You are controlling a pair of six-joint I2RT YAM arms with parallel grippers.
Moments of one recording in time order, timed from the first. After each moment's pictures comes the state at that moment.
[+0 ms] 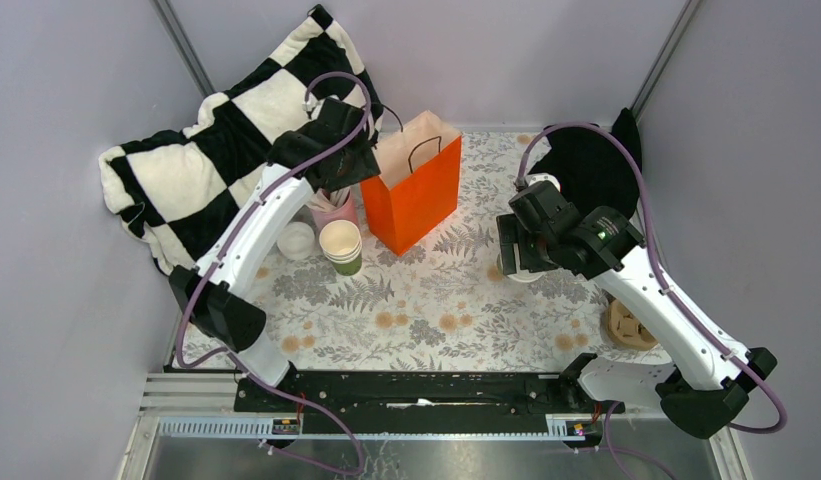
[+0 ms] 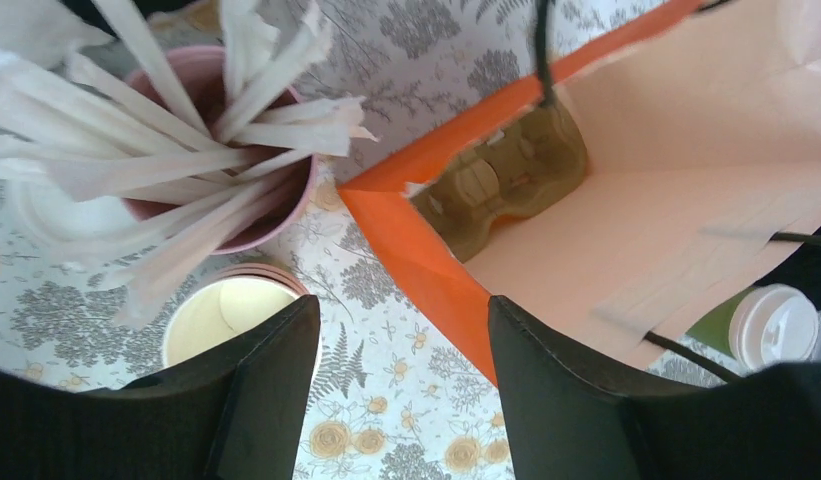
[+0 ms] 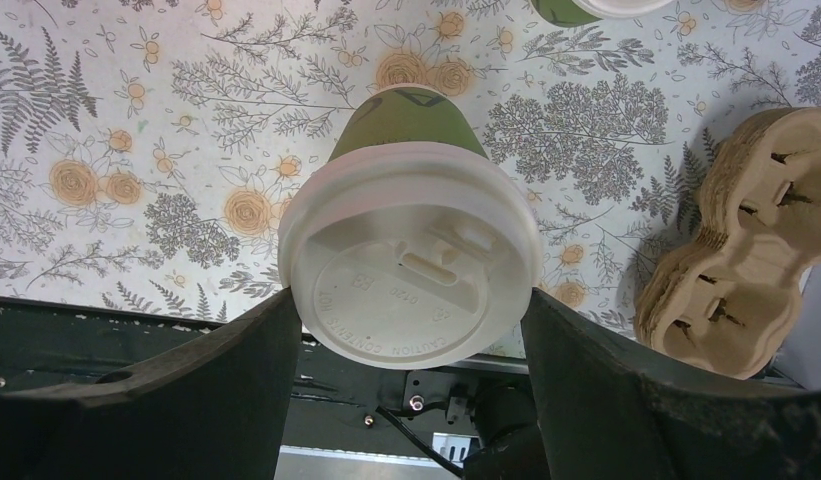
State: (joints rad) left arm -0.48 1.65 1.83 -1.04 -0.25 -0.73; right arm 0.71 1.17 1.41 -1.29 0.32 0.47
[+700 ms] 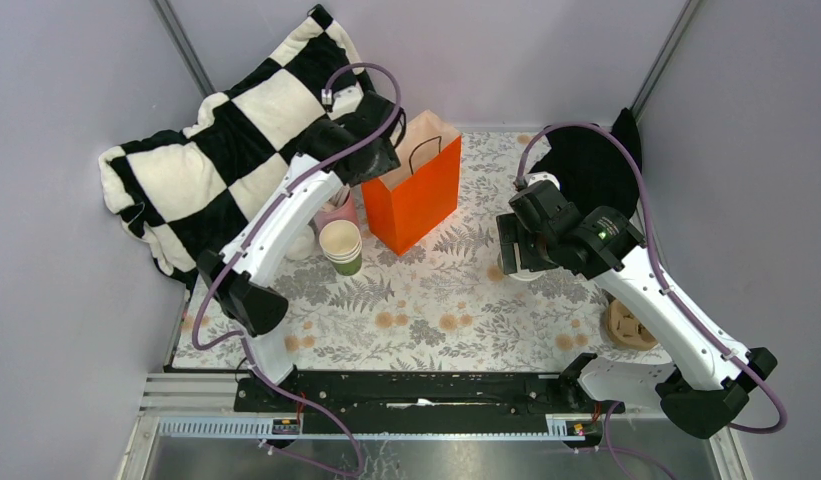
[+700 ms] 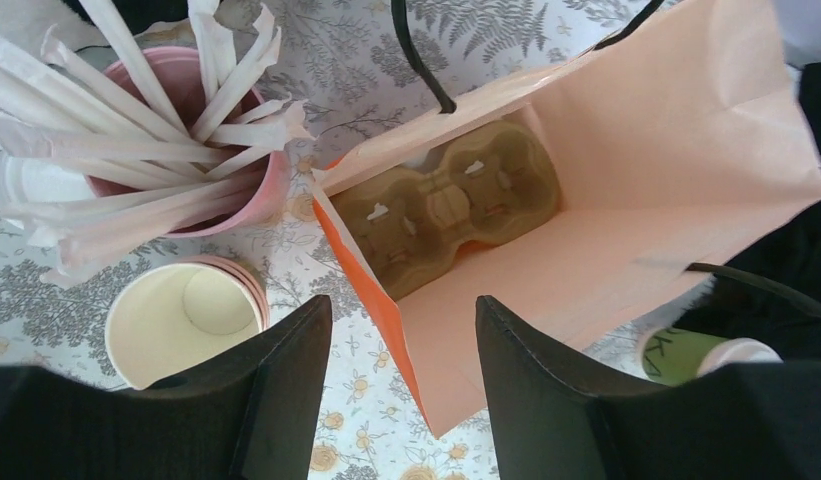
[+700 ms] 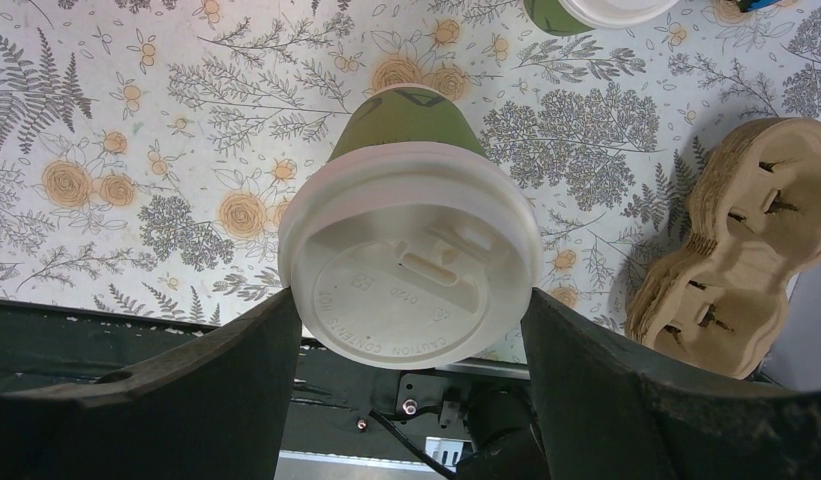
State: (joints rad) left arm -0.61 1.77 2.08 -1.18 -0.47 -0.88; right arm 0.71 1.17 1.41 -1.29 0.33 0.45
